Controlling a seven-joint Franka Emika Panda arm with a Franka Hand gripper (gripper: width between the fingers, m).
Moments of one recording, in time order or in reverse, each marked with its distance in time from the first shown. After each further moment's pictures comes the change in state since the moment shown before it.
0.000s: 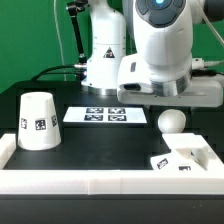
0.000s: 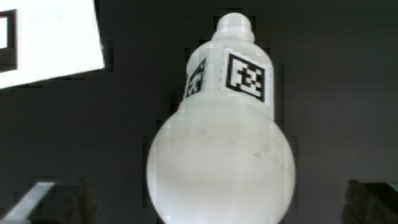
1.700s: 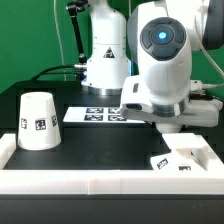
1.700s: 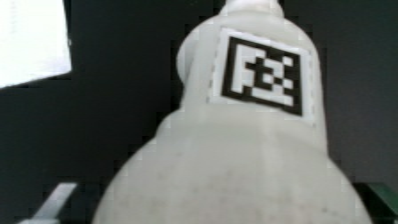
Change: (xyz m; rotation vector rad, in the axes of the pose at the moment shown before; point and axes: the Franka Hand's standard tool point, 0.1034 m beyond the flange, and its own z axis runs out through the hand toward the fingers) arm 0.010 0.004 0.051 -0.019 0.000 0.037
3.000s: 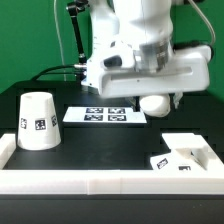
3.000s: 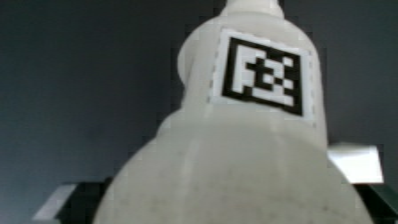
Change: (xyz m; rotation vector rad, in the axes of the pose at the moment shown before) arm 0.017 0.023 -0.133 0.031 0.496 -0.236
